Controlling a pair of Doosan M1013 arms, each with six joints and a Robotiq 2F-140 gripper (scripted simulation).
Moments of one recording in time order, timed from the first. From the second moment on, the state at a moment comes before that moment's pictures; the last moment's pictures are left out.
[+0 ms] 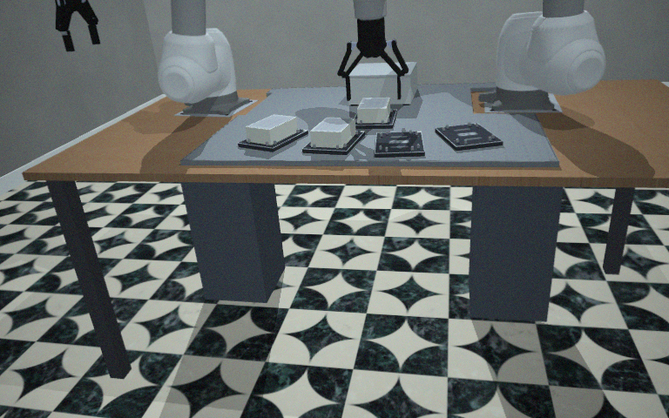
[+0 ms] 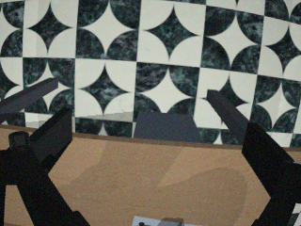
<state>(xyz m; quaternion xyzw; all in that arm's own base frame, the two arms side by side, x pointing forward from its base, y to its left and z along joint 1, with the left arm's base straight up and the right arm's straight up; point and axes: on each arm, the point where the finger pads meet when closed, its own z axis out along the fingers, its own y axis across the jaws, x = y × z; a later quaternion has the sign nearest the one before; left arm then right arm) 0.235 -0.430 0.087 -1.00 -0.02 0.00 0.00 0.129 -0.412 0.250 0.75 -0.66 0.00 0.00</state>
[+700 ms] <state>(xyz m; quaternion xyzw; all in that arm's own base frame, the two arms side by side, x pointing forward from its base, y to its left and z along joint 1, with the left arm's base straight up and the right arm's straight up) 0.235 -0.430 0.057 -1.00 -0.02 0.00 0.00 0.129 -0.412 0.250 0.75 -0.66 0.00 0.00</state>
